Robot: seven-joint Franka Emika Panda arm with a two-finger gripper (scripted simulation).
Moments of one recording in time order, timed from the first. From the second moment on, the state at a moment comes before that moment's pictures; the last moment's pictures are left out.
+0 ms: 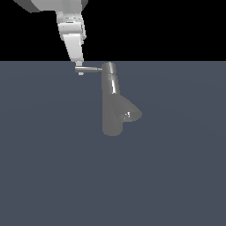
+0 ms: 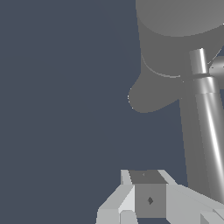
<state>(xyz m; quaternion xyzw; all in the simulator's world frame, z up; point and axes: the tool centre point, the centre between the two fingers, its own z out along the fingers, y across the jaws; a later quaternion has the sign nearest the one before) 0.071 0.127 0.244 0.78 -0.63 0.01 0.05</state>
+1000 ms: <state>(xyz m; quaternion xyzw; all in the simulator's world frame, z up) 0.019 0.109 0.275 0.77 -0.63 0.02 0.05</state>
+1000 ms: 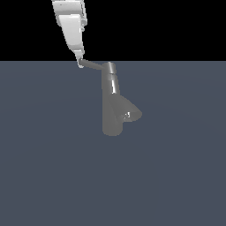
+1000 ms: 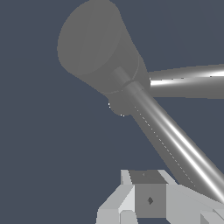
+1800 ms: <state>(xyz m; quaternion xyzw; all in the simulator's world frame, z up) -0.011 0.075 0.295 0.78 -0.62 0.02 0.05</state>
